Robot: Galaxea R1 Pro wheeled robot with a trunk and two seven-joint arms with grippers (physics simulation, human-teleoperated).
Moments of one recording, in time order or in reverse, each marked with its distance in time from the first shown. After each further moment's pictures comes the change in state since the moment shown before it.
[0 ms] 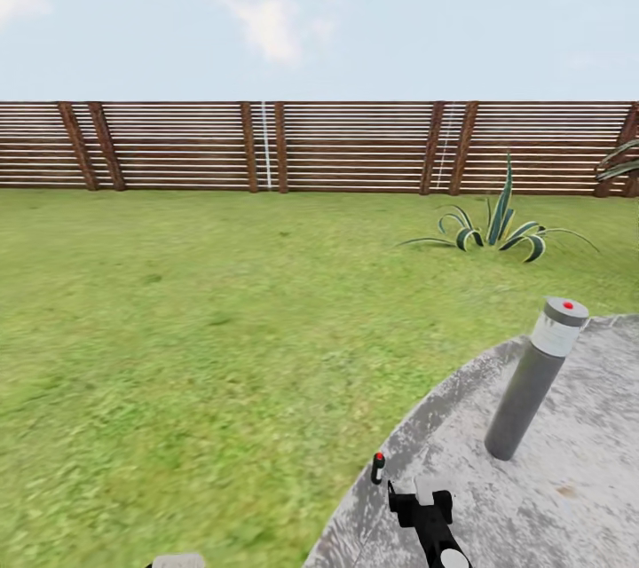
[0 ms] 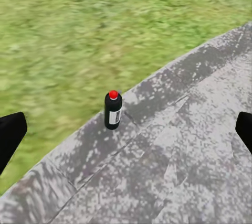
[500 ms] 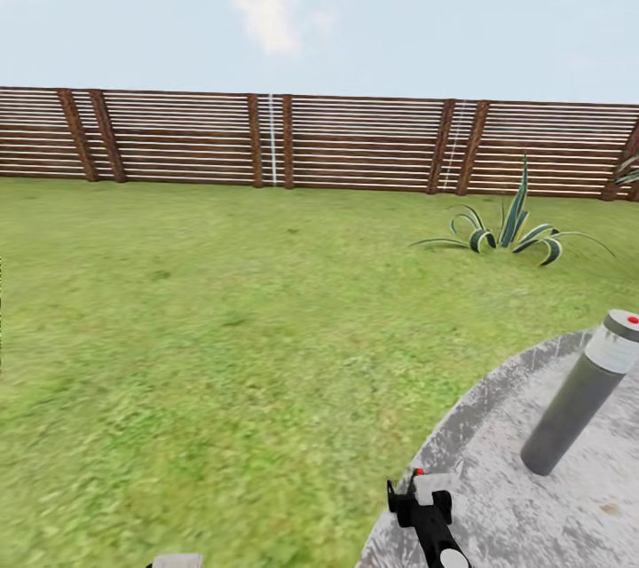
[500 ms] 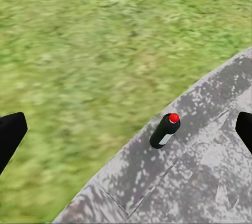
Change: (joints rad) left arm 0.000 0.000 0.000 0.000 0.000 0.000 0.000; right arm 0.000 0.001 0.001 0.000 -0.003 0.000 0.000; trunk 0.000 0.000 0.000
